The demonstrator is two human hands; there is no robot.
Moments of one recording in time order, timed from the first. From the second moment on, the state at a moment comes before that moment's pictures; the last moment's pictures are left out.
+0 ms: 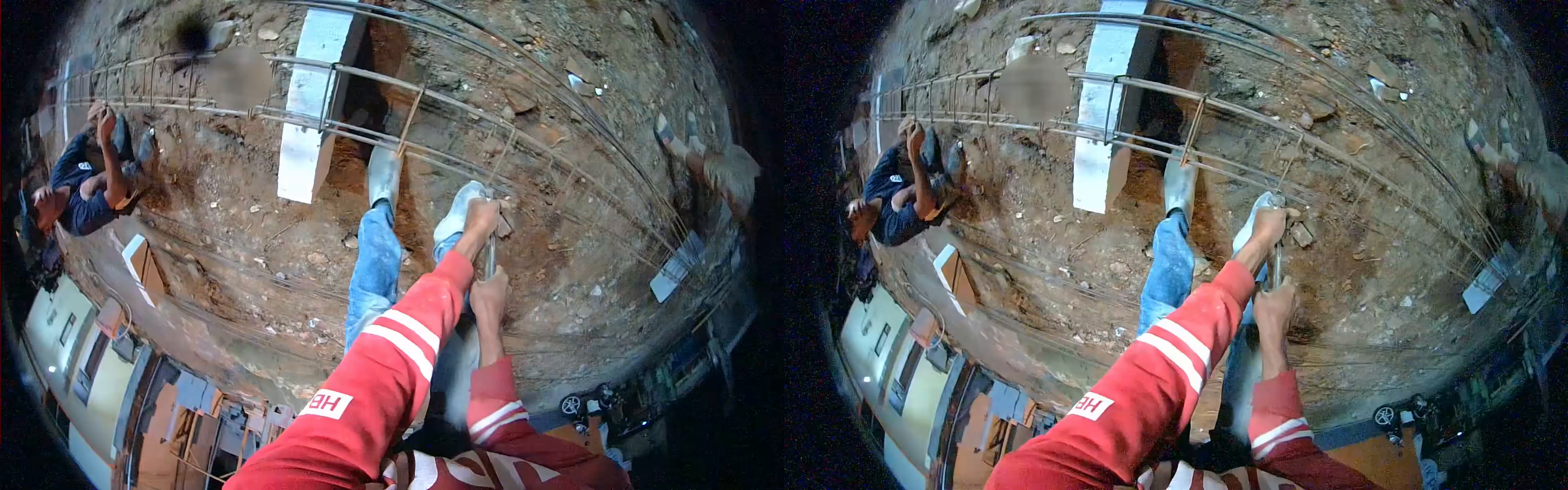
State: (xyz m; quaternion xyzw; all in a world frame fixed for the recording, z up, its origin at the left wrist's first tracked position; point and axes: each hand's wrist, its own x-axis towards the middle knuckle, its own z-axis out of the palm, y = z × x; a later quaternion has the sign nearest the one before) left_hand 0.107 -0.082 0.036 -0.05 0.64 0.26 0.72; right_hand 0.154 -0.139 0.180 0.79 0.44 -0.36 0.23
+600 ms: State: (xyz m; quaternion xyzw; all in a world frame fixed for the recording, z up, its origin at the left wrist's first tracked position) left_hand 0.107 -0.068 0.063 0.08 0.82 0.15 0.55; right_hand 0.232 -0.184 0.124 0.60 -0.06 -0.79 -0.10
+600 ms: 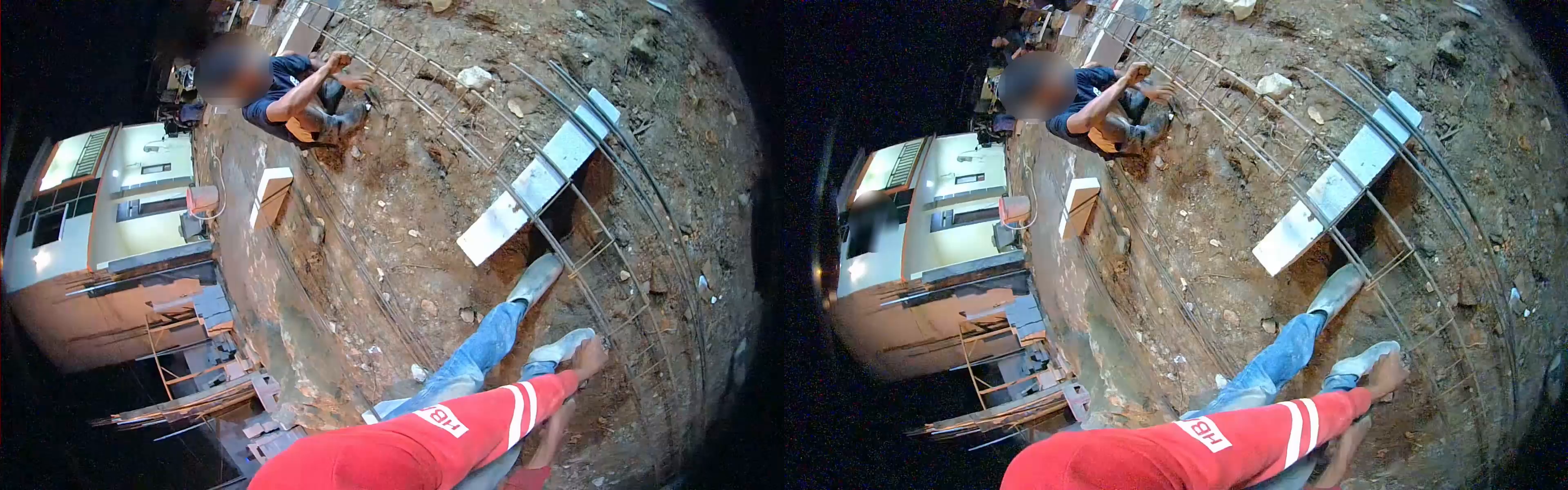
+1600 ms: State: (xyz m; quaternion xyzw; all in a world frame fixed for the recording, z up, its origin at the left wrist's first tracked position) left_hand 0.000 -0.140 0.204 0.48 0.81 0.10 0.32; right_hand 0.207 -0.158 0.213 0.56 0.34 -0.75 0.08
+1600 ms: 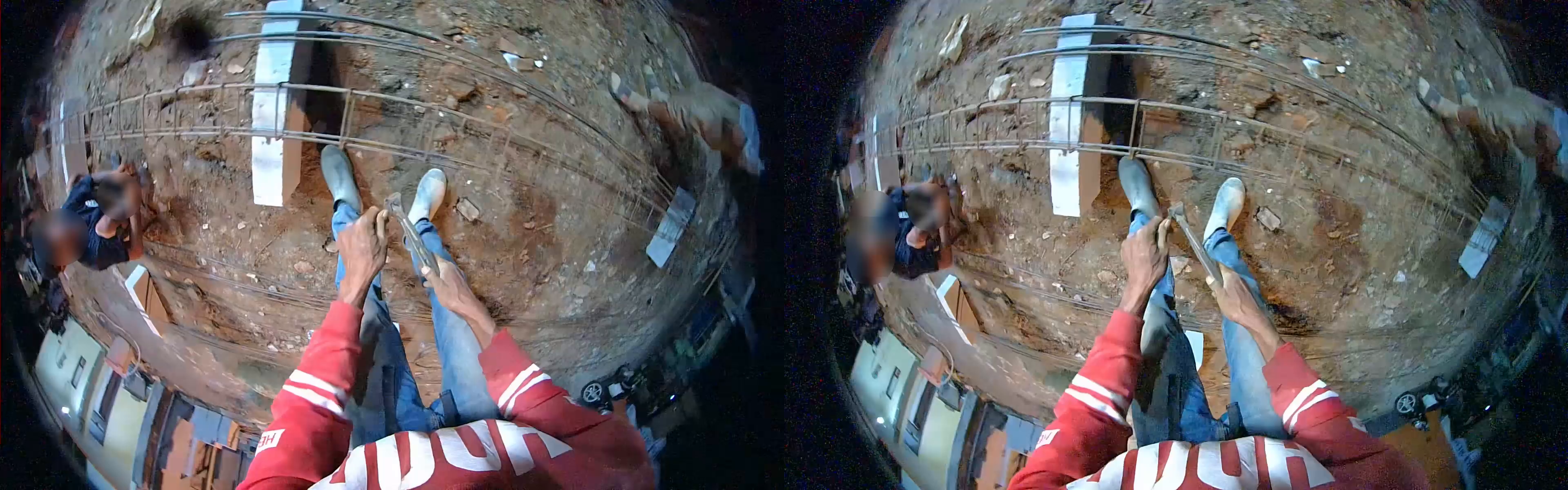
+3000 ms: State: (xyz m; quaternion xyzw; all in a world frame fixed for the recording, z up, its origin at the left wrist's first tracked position) left_hand -0.316 -0.257 0.225 -0.32 0.35 0.63 0.61; right_hand -0.117 -0.214 0.228 0.63 0.24 -0.74 -0.03
